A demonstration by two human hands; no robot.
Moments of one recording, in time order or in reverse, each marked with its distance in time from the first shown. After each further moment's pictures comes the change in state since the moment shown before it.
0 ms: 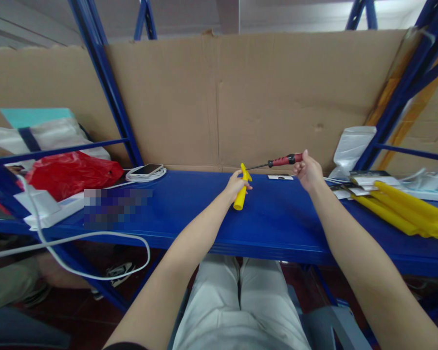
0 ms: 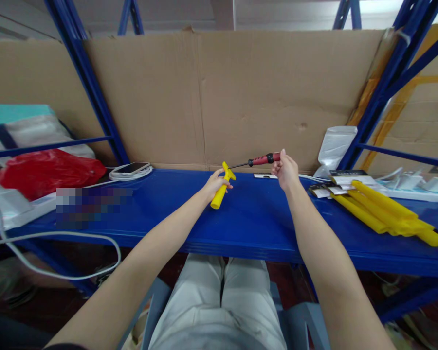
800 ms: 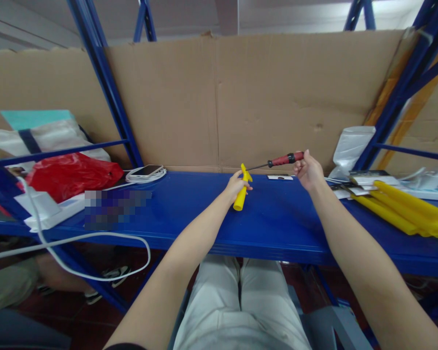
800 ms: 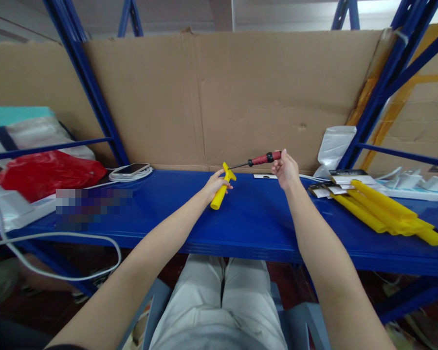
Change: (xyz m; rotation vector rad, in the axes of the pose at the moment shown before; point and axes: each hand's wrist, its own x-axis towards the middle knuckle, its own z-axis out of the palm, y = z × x) left_hand 0.006 -0.005 -0.001 0.004 -0.018 0.007; right_hand 0.001 -0.002 -0.001 0.044 -0.036 -0.005
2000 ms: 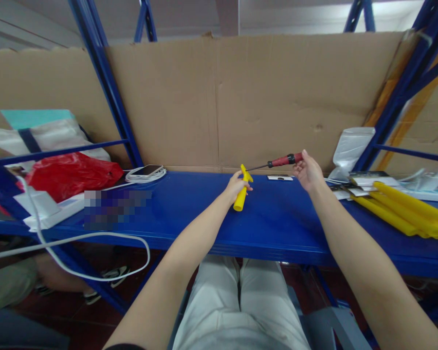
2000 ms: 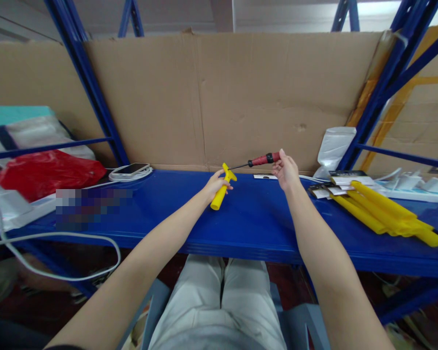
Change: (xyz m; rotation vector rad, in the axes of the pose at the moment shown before) left_hand -0.003 0.003 0.002 0.006 0.008 0.002; right_hand 0.007 0.005 -0.005 -0.001 0.069 -0.004
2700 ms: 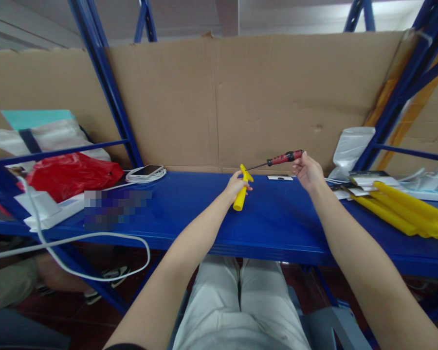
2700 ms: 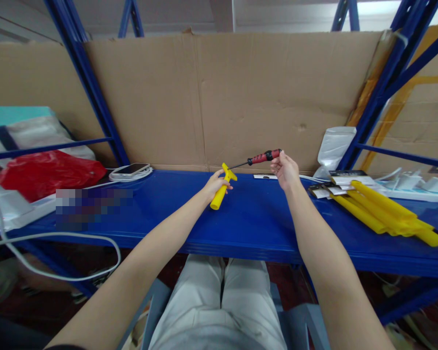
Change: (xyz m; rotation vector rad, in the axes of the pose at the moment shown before) left_hand 0.002 -0.001 -0.002 -0.010 -0.008 0.014; right_hand -0.008 -0.006 0.005 0.007 -0.016 0.019
